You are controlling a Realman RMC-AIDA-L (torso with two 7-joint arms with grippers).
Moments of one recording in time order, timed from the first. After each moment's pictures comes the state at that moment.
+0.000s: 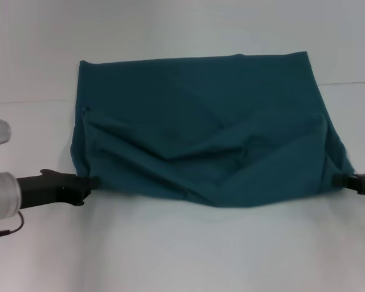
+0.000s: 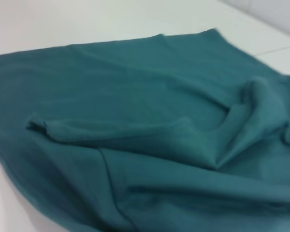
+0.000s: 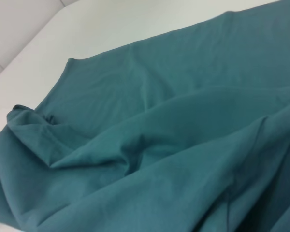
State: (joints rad) left arm -0.45 -2.17 0.94 0.96 2.18 1.12 -1.91; right arm 0.44 2.00 -0.51 -0.68 -2.20 -1.29 1.87
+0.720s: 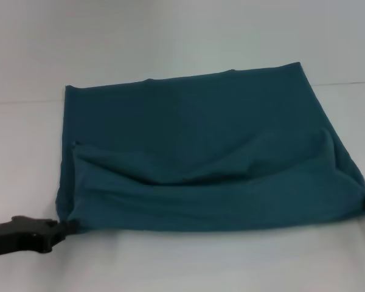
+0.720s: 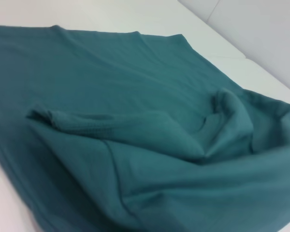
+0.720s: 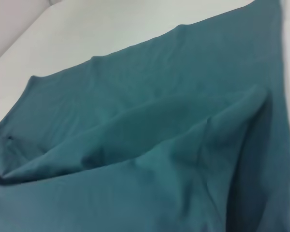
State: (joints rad) left arm -0.36 -2.17 0.70 0.99 2.21 1.47 -1.87; right arm 0.32 2.01 -0.46 -0.78 -2.20 -1.38 1.83
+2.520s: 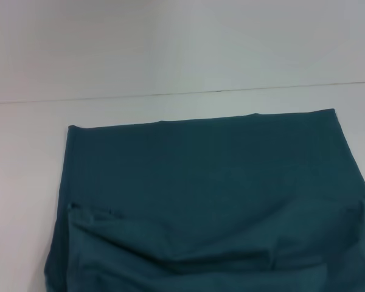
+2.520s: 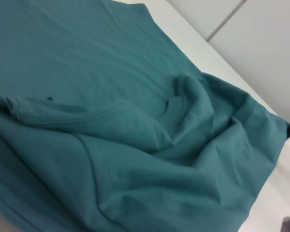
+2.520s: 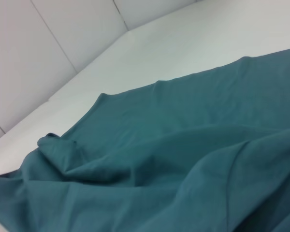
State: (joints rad) left arm -0.31 -2.16 0.52 0.99 2.40 1.90 -1.74; right arm -0.01 2.08 -0.17 -0.78 -2.21 -1.85 1.33
